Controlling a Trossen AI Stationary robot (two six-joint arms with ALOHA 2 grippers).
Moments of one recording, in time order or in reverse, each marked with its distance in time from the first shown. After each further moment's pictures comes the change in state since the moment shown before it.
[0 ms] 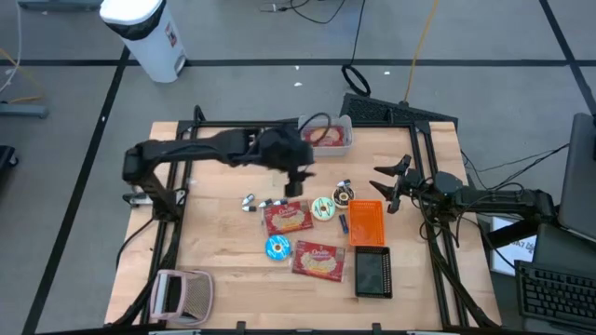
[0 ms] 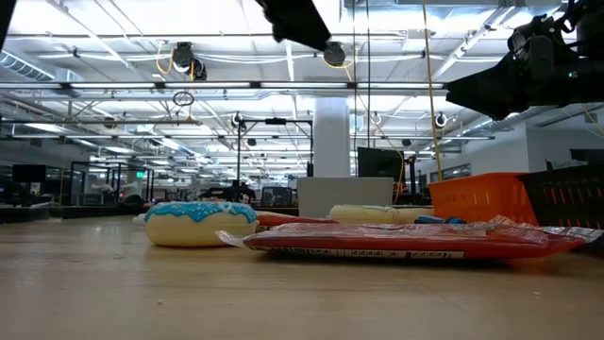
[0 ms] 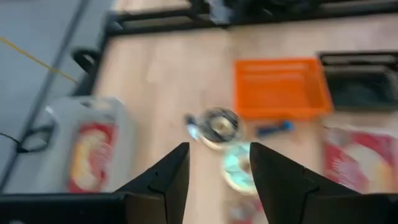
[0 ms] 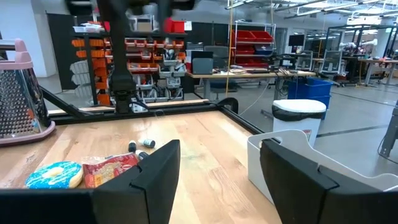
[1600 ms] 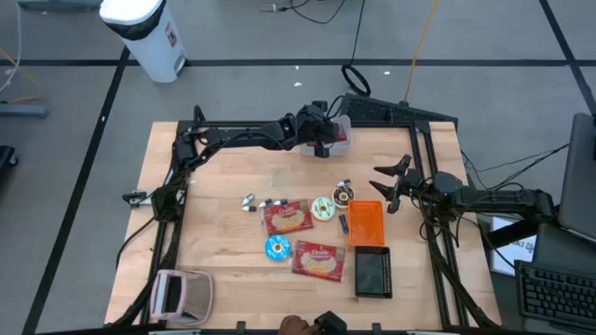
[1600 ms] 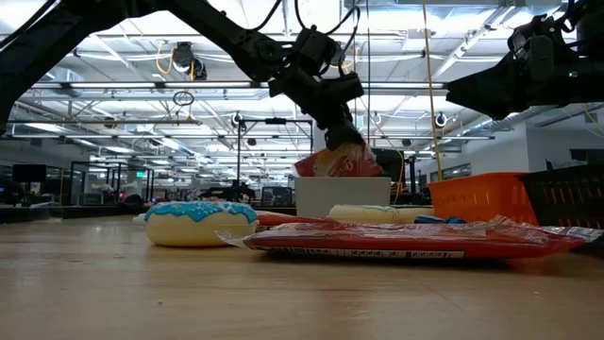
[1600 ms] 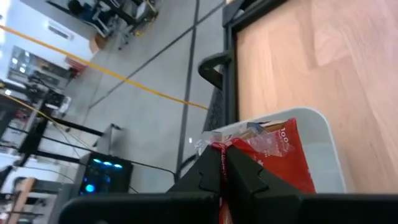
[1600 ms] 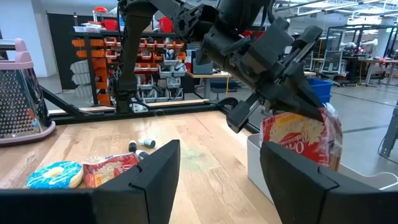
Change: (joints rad) left arm 0.283 0.440 0.006 0.726 -0.163 0.664; right arm 0.000 0.000 0.000 0.000 0.000 0.000
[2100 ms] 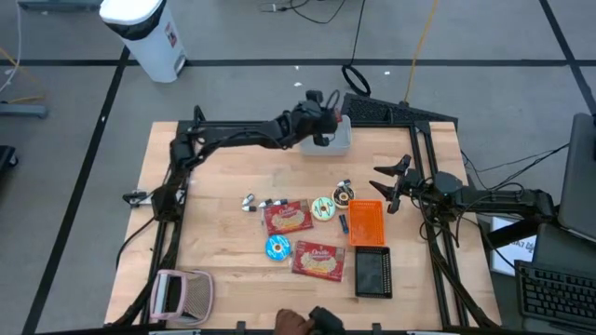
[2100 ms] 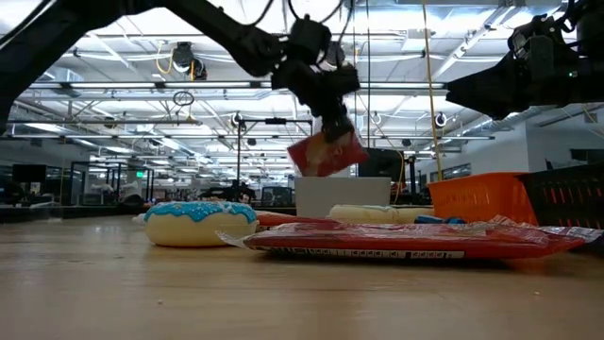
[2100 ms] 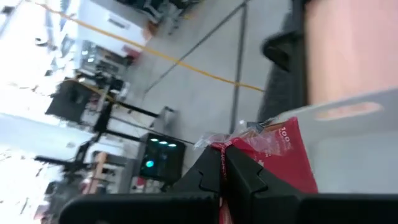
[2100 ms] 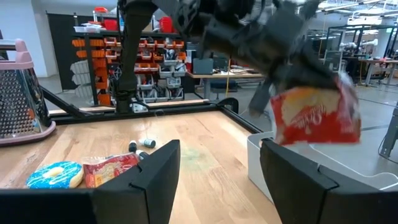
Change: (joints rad) left arm 0.003 -0.017 0.000 0.101 -0.208 0.125; right arm 0.000 0.000 0.000 0.000 0.000 0.000
